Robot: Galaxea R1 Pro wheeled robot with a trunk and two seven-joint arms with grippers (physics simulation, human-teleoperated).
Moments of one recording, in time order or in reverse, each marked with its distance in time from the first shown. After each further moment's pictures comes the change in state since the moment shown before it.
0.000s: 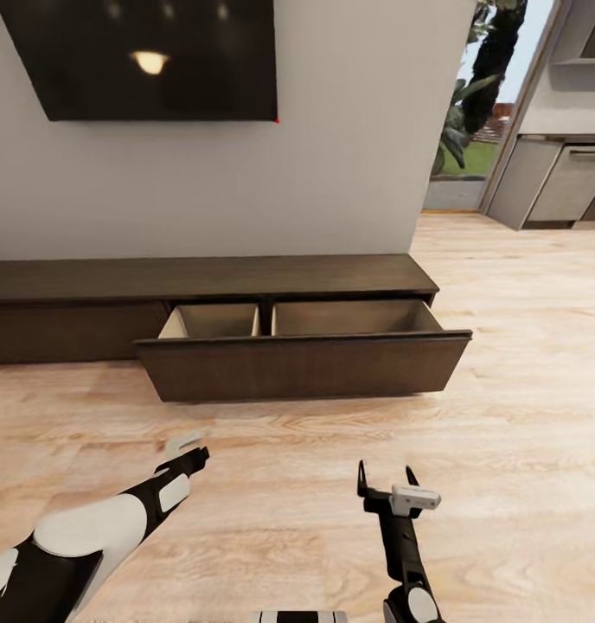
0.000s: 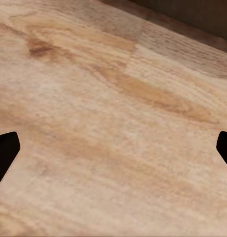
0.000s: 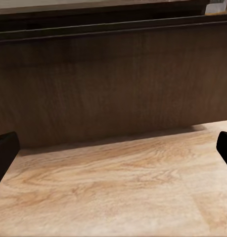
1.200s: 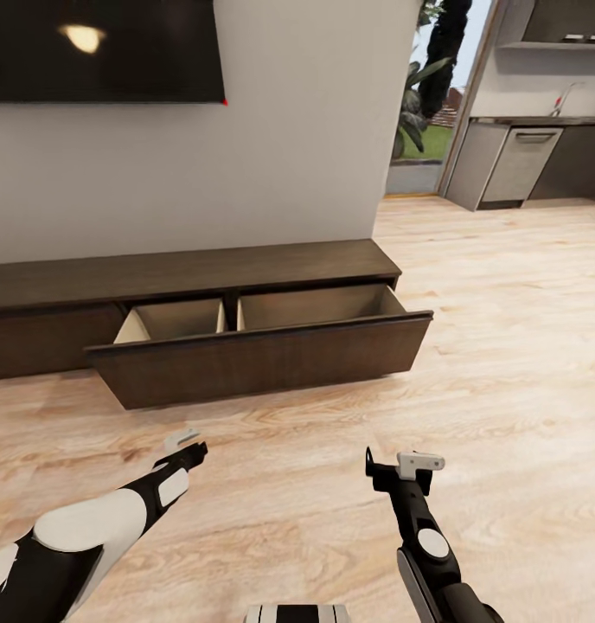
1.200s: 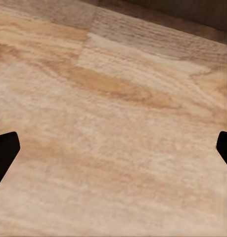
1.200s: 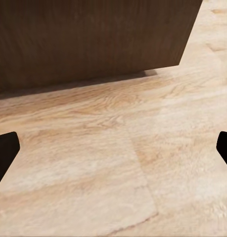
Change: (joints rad) left arm -0.015 0.002 0.001 0.010 0.000 0.006 0.004; right arm 0.001 -0.033 -0.014 -0.362 -0.027 0.653 -0.003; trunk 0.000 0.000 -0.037
